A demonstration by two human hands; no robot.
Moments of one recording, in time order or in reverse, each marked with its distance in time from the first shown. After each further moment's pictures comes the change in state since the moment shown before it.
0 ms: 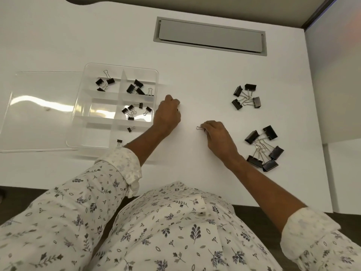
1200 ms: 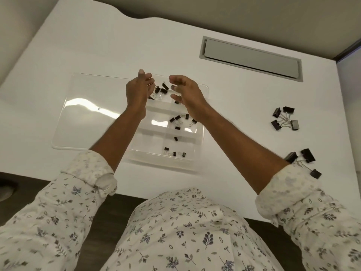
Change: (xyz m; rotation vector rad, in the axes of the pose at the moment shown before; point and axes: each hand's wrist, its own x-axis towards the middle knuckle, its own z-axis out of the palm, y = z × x) left_hand 0.007 -0.177 -0.174 -1.364 0.377 -0.486; right_hand 0.185 -0.281 -0.008 1.167 -0.188 0.318
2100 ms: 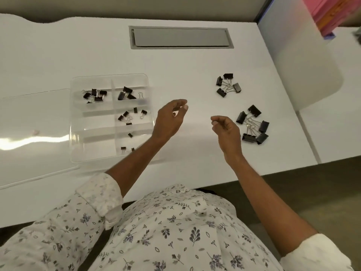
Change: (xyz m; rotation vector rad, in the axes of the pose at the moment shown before) left_hand -0.158 -0.113 0.131 0.582 -0.640 0.362; right_hand -0.213 0.125 -0.185 -0.089 0.746 -0.039
